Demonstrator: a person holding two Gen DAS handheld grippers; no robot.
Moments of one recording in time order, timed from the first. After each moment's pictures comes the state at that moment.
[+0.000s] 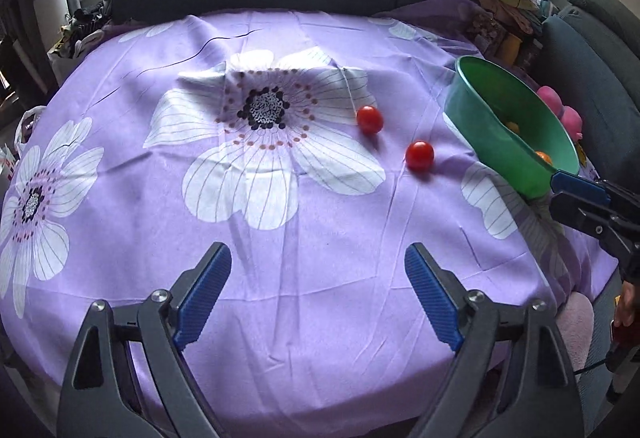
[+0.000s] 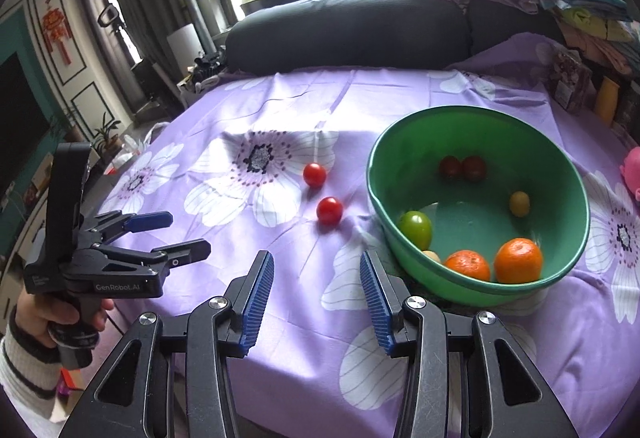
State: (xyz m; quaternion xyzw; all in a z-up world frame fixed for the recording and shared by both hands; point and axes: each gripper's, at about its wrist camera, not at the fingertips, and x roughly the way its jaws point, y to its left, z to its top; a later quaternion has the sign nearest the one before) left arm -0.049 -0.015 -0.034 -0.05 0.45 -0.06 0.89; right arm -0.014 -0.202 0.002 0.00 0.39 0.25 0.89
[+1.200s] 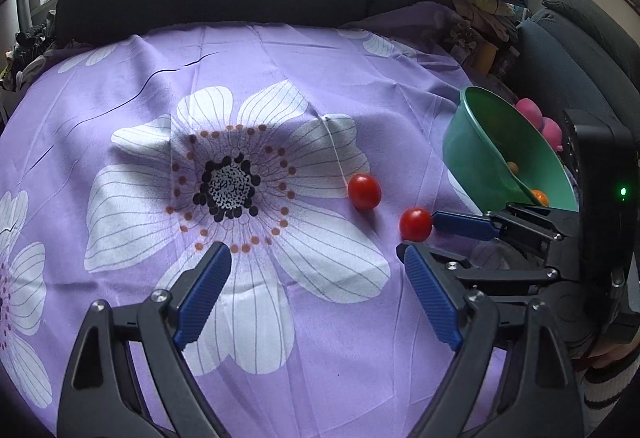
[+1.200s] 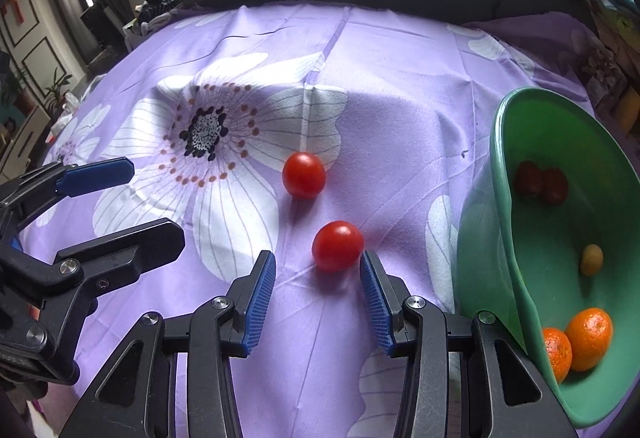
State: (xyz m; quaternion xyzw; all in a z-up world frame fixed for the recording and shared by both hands) left arm 0.045 -0.006 -0.035 -0.05 0.45 -0.14 0.88; right arm 0.081 -0.126 -0.053 -0.07 0.48 0.17 0.86
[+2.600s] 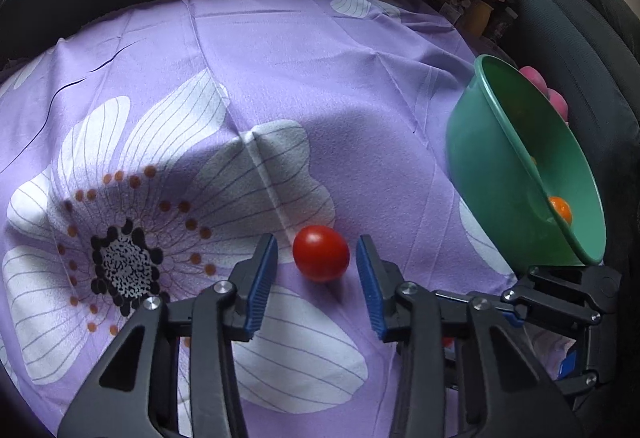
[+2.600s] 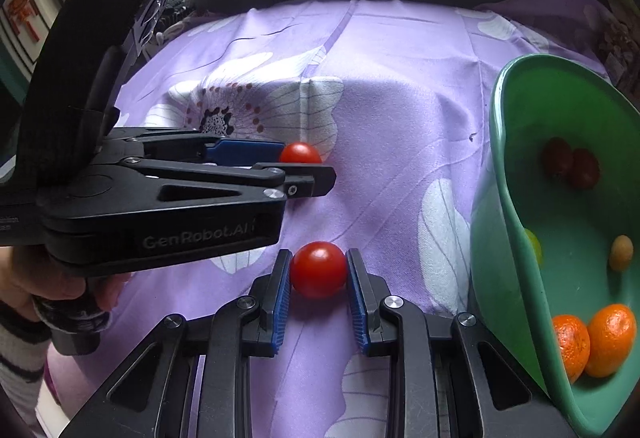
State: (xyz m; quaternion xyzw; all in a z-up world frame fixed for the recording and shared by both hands) left arm 0.116 -0.059 -0.065 -0.02 0.50 -0.19 0.85; right arm 0.084 -0.147 -0.058 -0.02 0.49 0.23 0.84
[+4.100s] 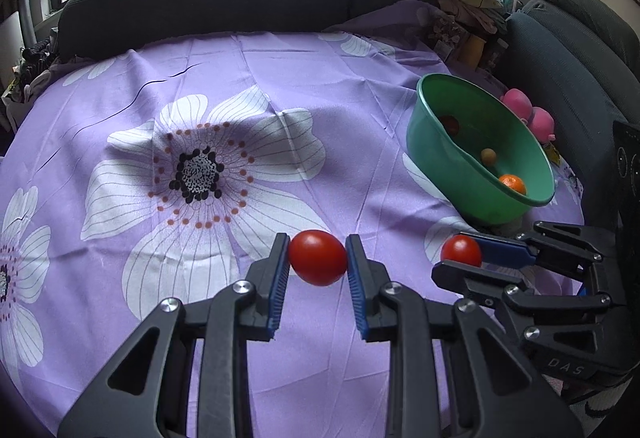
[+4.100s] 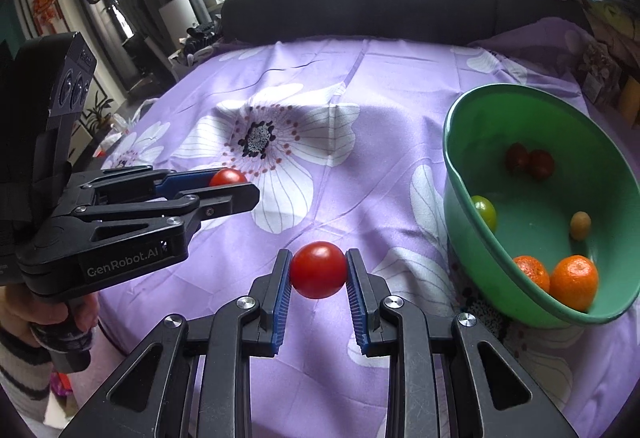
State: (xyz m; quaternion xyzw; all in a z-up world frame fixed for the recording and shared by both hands) left arm 0.005 -0.041 -0.020 -0.03 0.43 -0.13 0.89; right arm 0.020 -0.165 -0.021 -0.02 0.43 0.24 0.87
